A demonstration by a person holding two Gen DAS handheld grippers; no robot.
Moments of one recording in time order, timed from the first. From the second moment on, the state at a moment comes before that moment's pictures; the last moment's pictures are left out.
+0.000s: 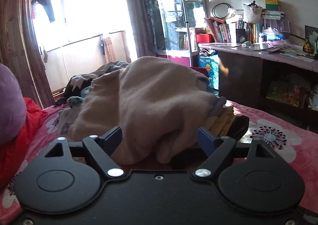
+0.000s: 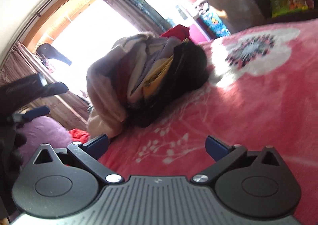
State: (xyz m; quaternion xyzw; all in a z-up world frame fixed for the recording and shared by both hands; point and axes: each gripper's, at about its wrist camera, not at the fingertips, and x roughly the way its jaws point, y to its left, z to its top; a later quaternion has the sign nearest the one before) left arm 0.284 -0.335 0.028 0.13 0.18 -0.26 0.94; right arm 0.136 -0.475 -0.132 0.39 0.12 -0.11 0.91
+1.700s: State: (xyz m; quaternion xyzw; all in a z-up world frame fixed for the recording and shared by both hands) left arm 0.044 0.083 0.006 0.08 0.21 -0.01 0.98; right arm 0.034 -0.191 -0.127 -0.34 0.12 0.29 0.89
